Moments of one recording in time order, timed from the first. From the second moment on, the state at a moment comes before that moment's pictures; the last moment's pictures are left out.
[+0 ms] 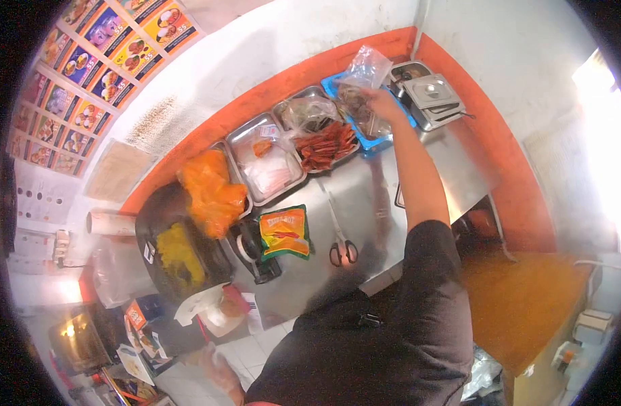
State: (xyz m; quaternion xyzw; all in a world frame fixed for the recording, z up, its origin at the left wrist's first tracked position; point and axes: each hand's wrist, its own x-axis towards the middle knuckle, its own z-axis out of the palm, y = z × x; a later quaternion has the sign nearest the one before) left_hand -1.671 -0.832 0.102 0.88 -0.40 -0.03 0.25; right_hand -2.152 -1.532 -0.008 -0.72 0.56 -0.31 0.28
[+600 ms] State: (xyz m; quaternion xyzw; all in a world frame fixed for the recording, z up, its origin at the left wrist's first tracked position) left_hand -1.670 -0.882 0.097 0.87 -0.42 -0.07 0.24; right_hand -2.201 -1.543 -0.031 -0.59 0.70 -0.10 0.38
